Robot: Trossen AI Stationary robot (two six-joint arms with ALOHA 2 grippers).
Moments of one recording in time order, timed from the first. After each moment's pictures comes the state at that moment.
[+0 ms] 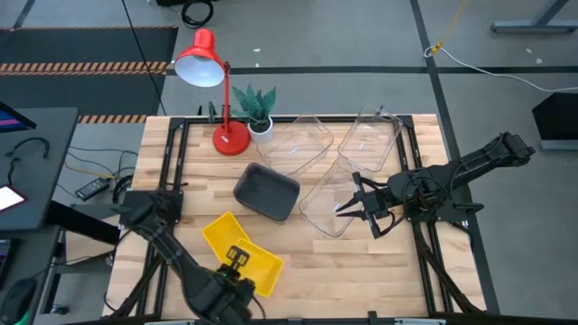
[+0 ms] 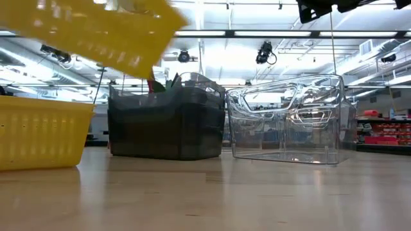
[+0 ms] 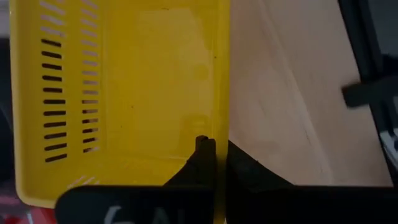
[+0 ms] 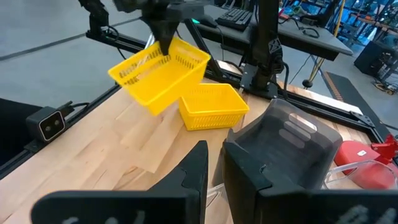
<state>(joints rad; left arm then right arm) -0.80 2.05 1.98 -1.57 -0.20 -0.29 0.32 0.92 0.59 0.05 0.08 -0.20</state>
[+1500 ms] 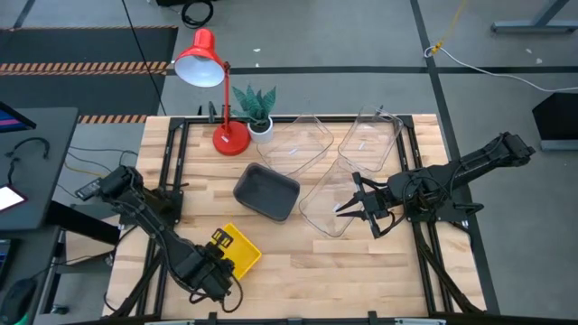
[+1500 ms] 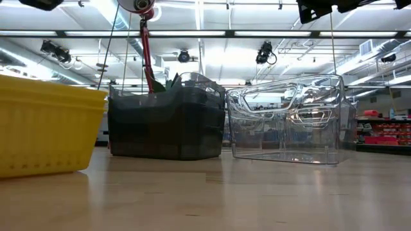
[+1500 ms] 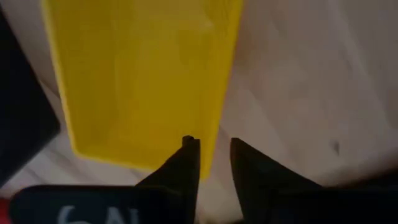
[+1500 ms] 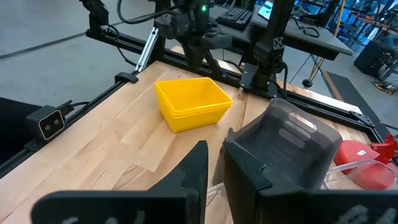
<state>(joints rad) -0.79 1.70 1.35 -1.26 -0.13 -0.16 0.32 0.92 0.59 0.05 0.08 -0.20</state>
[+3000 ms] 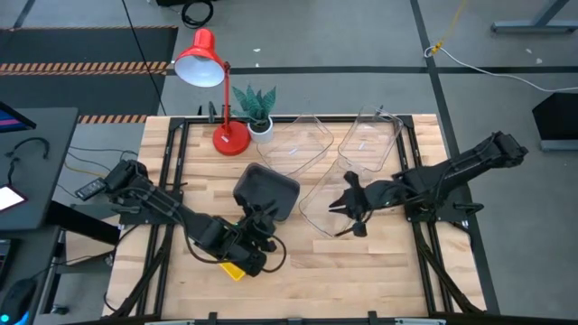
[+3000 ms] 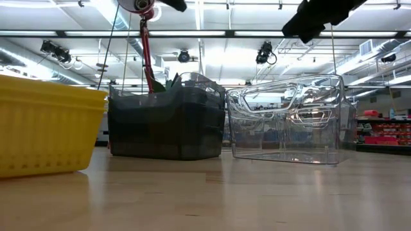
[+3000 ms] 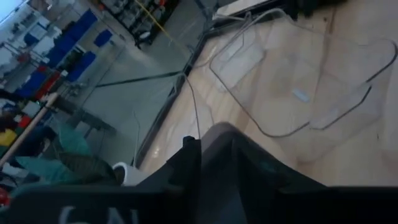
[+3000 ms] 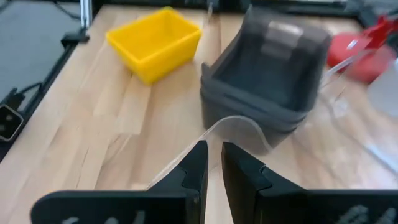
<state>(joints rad) -0.55 1.69 1.40 -0.72 -1.14 -0.37 0.31 1.11 0.77 -0.24 0.25 0.13</state>
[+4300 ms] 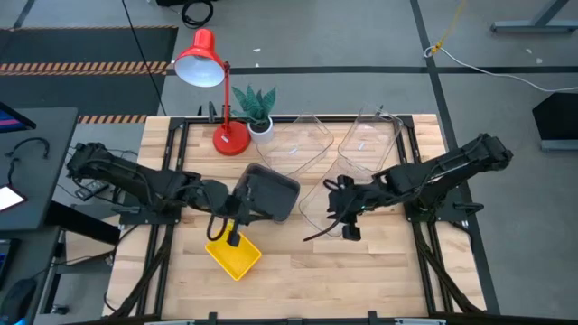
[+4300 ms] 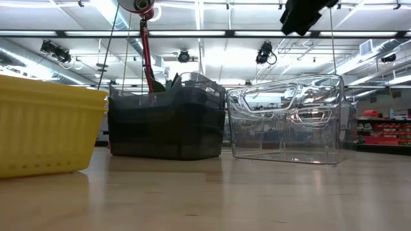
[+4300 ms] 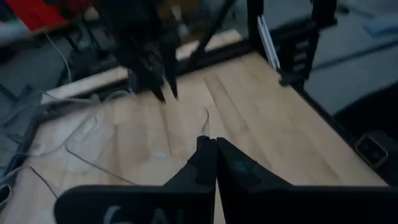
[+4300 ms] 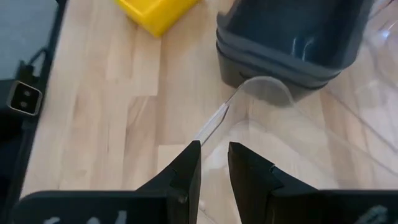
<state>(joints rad) -0.31 1.22 1.03 -0.18 -0.16 0.17 0.29 1.33 1.11 -0.67 0.13 0.29</state>
